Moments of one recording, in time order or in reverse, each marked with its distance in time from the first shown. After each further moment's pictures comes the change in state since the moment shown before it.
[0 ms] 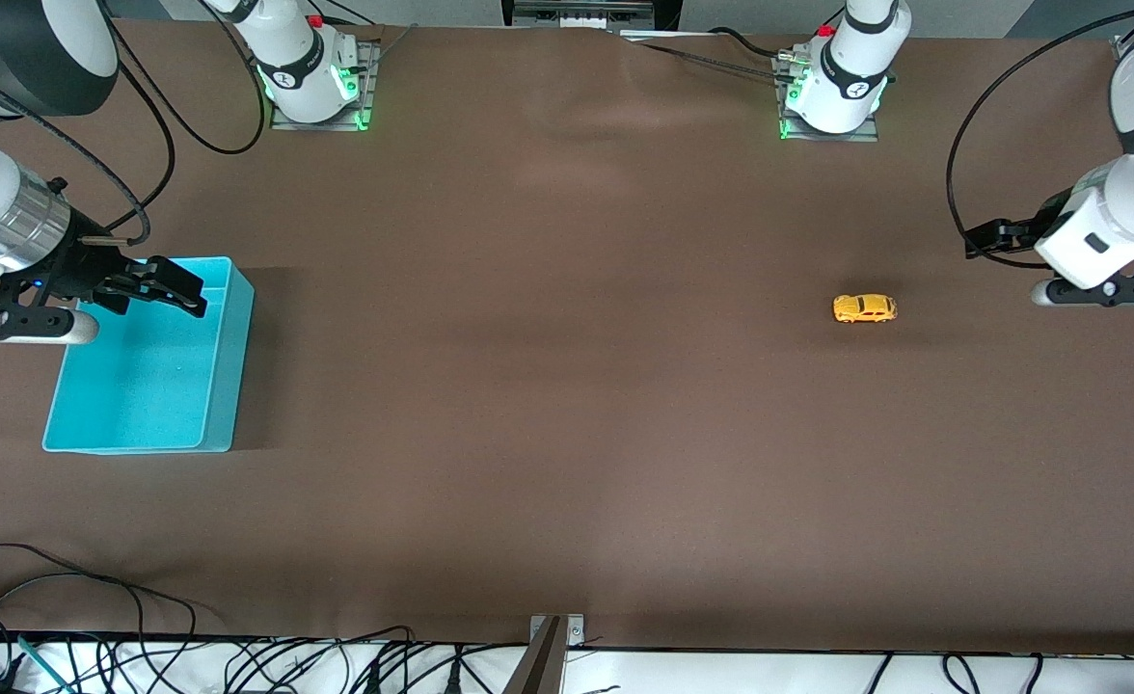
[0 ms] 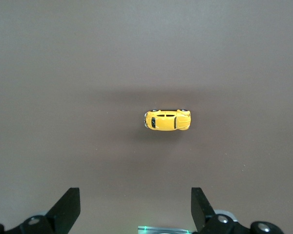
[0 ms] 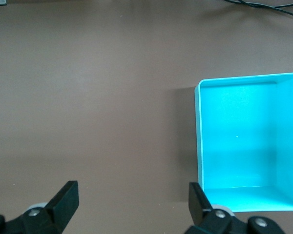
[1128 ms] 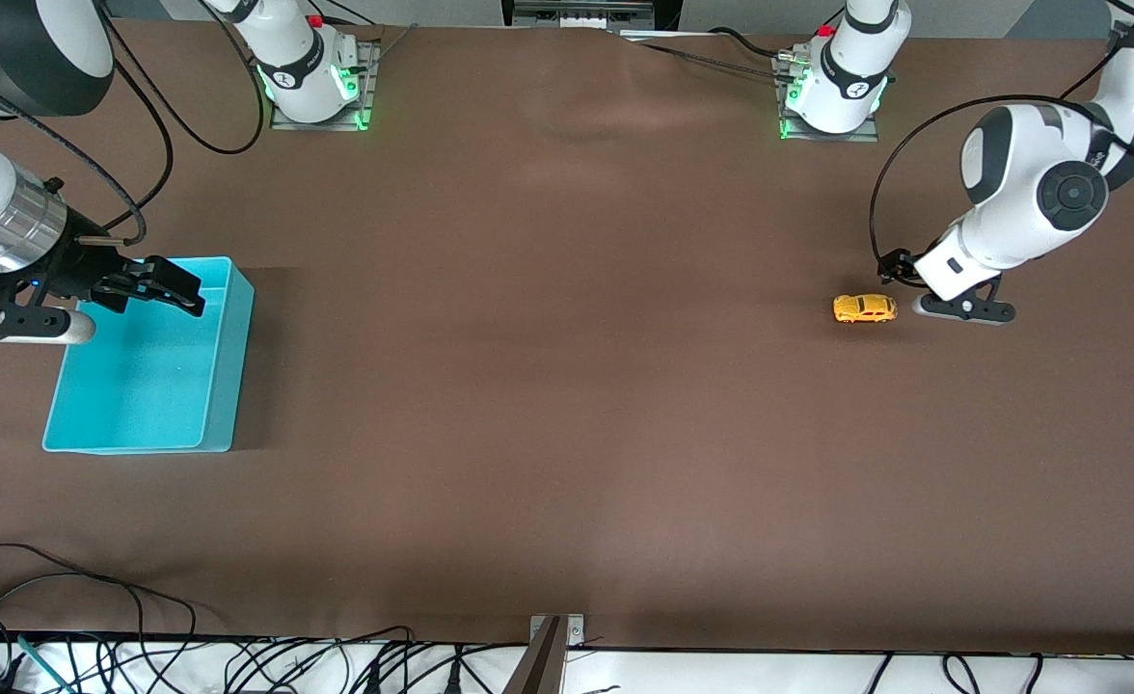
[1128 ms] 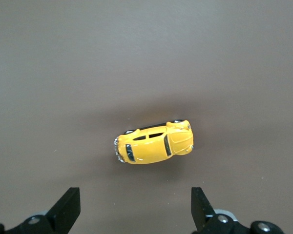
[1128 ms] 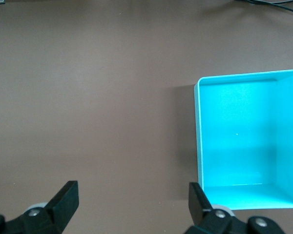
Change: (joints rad) left arm -0.001 0.017 -0.003 -0.500 -0.027 0.619 0.223; right arm 0.000 0.000 -0.005 0.000 0.005 -0.008 0.000
